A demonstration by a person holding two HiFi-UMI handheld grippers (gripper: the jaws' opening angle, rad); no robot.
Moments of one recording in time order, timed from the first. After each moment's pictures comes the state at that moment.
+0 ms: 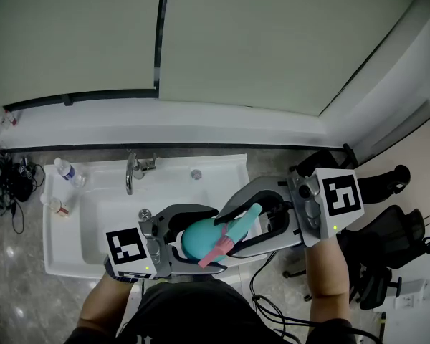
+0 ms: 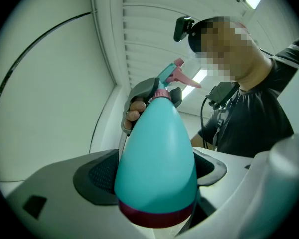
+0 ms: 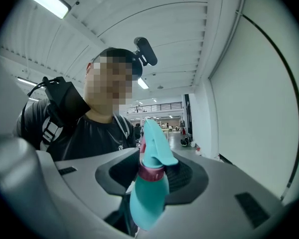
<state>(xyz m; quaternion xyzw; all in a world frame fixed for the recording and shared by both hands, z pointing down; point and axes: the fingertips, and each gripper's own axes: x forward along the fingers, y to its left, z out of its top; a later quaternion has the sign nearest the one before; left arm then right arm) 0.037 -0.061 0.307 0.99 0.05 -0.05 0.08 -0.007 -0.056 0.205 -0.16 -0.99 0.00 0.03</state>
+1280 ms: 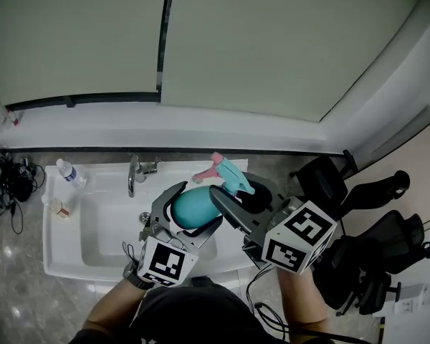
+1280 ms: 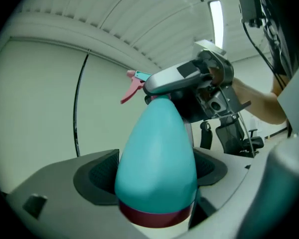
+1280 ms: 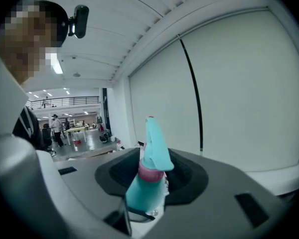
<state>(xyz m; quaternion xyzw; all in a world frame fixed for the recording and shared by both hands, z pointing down) 0.012 -0.159 0.364 0.93 -0.35 0.07 -0.07 0.010 -0.167 0.273 0.36 -0.92 0.11 0.08</state>
